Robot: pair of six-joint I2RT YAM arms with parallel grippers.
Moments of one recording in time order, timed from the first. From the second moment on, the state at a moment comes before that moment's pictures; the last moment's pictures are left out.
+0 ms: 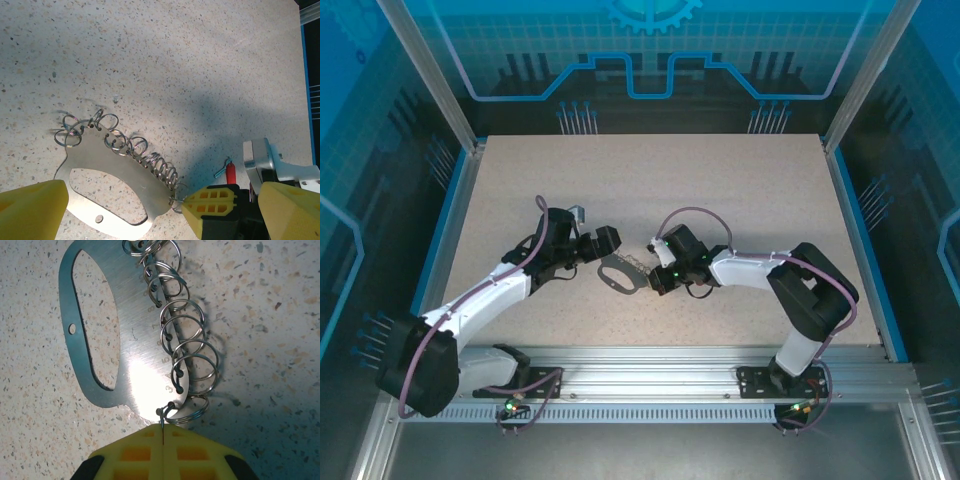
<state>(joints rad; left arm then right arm) -0.39 1.21 0.70 -0.21 0.21 -0.77 0.71 1.70 0.85 -0.15 -0.31 0.29</state>
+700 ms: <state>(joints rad) -0.39 1.26 0.88 -0.25 0.23 -0.71 0.73 1.57 1.07 -0.27 -0.21 0.30</state>
